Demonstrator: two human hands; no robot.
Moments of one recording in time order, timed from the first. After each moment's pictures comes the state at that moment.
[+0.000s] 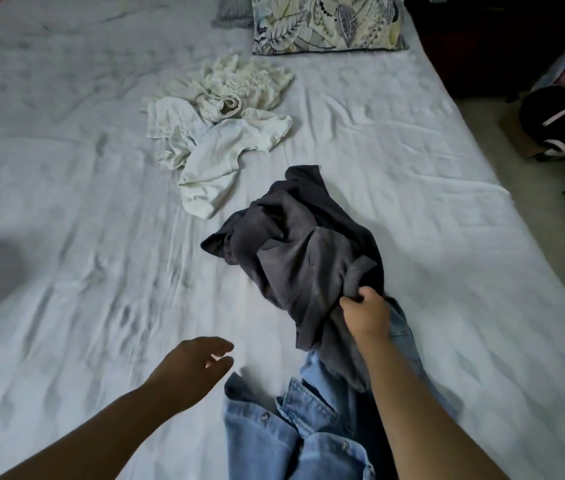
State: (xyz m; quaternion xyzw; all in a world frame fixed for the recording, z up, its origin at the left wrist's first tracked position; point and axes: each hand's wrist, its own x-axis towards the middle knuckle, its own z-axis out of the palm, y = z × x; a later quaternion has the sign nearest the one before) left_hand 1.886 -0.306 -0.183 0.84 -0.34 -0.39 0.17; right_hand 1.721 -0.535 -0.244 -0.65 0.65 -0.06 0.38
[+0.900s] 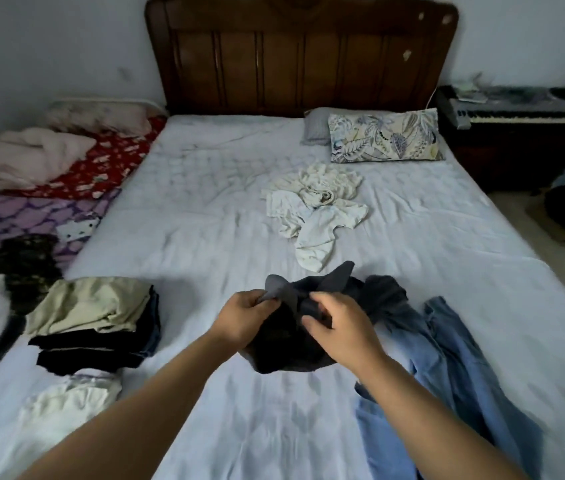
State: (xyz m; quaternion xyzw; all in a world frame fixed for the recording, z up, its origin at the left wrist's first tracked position) left_hand 2.003 -0.118 0.026 0.78 -0.25 -0.34 0.45; right_hand 1.868 -0.236 0.002 -0.89 0.28 -0.18 0.32
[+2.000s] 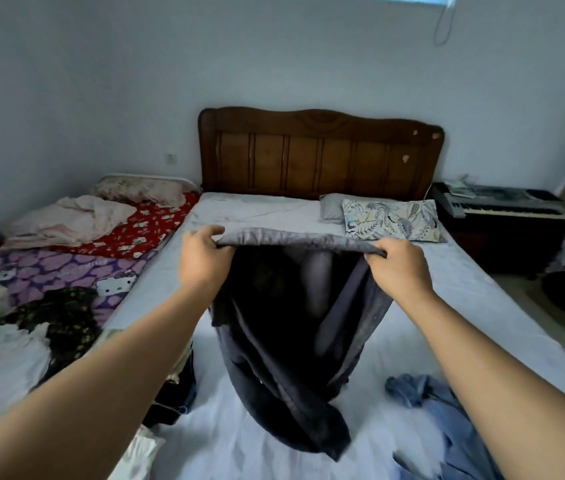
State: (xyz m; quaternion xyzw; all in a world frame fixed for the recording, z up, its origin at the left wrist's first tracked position) left_hand 2.132 -0.018 0.163 0.84 -0.22 0.04 0.49; right_hand 1.933 -0.201 0.181 -0.84 0.40 -0.31 0.18
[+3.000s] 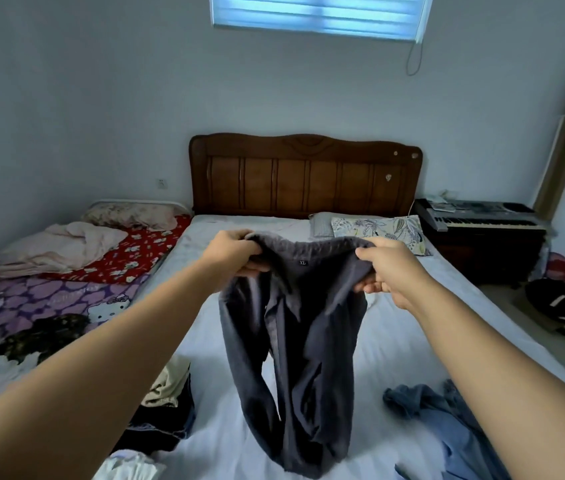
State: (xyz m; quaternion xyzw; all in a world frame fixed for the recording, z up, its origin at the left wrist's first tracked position) left_hand 2.100 -0.014 0.228 0.71 -0.30 -0.28 0.57; right_hand 1.921 -0.165 0.224 -0.71 0.37 -0.27 0.53
